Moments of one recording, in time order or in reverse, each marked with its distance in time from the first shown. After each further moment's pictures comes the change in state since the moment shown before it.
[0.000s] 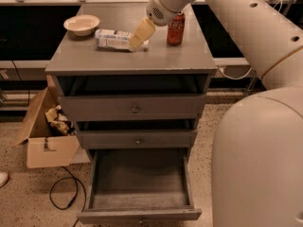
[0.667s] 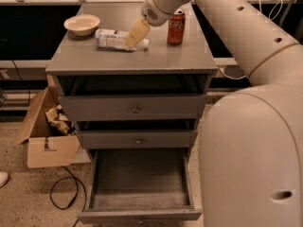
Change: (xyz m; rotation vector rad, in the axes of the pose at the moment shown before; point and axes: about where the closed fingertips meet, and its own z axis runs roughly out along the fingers) arm -0.009 -0.013 0.020 0.017 -0.019 -0.001
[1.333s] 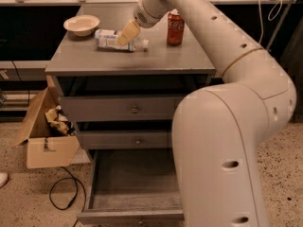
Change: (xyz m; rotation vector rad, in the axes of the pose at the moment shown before) arm -0.023 -0.030 0.055 0.052 -0.042 0.038
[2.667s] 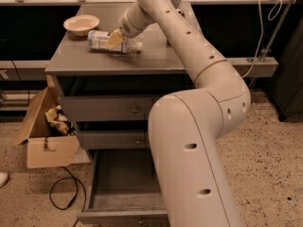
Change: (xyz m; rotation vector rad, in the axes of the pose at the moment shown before) arm -0.018 0.022 0.086 -0.111 -0.053 0.058
